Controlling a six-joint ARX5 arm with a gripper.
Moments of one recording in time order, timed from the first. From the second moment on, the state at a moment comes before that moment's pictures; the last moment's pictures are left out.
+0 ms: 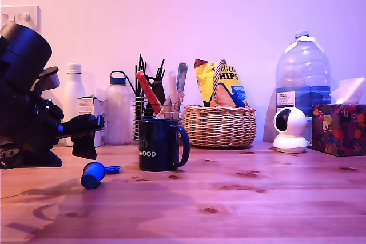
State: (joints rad) arm -0.37 1.75 0.58 0.61 -0.11 -0.34
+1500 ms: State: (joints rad) arm -0.39 1.52 0.49 0.49 -0.11 -0.25
